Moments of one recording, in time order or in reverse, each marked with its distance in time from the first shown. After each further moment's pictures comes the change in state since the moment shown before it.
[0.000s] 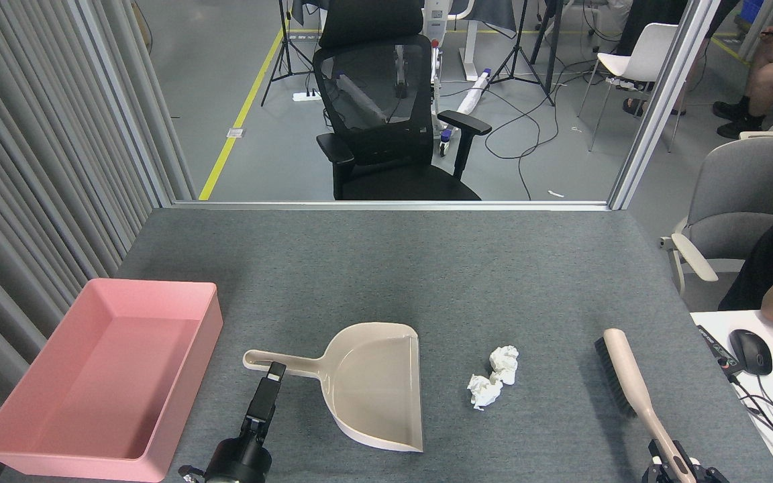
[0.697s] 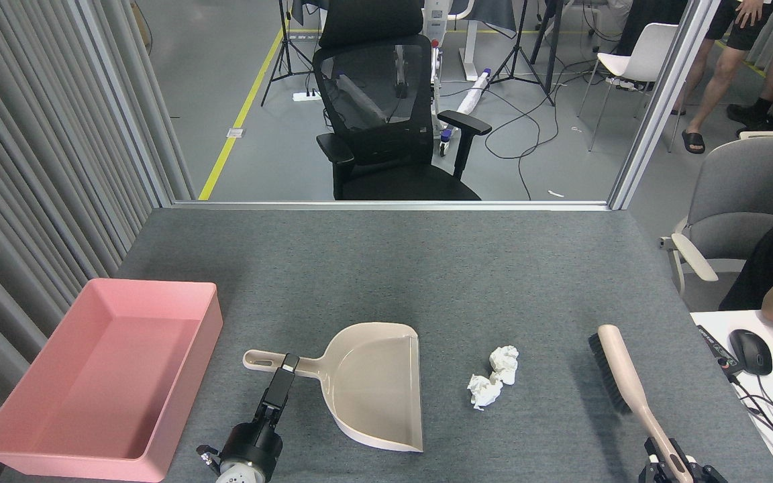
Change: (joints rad) left arm -0.153 0.000 0.012 0.282 -0.054 -0.143 0.037; right arm 0.002 0.009 -0.008 -0.012 -0.007 -0.036 -0.008
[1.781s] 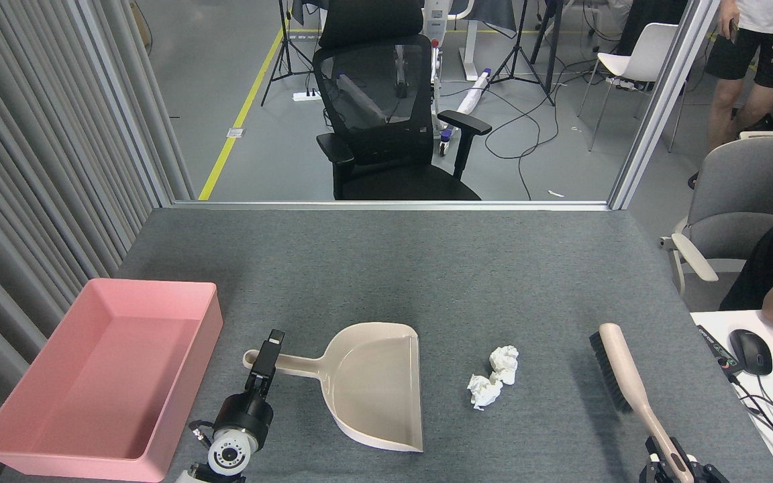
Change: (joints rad) left arm -0.151 0.011 0.073 0.181 0.006 -0.010 0.021; right arm -0.002 0.000 -0.001 0.000 -0.001 0.002 -0.004
